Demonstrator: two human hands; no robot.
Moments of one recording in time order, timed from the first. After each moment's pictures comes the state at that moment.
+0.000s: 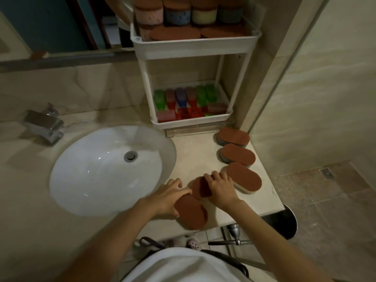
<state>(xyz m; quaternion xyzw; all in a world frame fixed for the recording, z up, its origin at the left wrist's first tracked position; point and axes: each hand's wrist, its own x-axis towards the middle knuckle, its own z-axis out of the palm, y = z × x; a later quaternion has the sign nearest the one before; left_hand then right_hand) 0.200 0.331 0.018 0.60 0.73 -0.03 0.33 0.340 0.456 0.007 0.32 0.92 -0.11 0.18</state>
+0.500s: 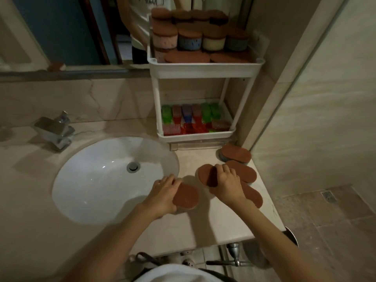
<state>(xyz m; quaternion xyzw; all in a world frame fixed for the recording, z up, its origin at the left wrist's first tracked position) 0.187 0.342 0.040 0.55 0.81 0.02 0.20 0.325 0.477 0.059 0.39 0.90 -0.17 0.04</state>
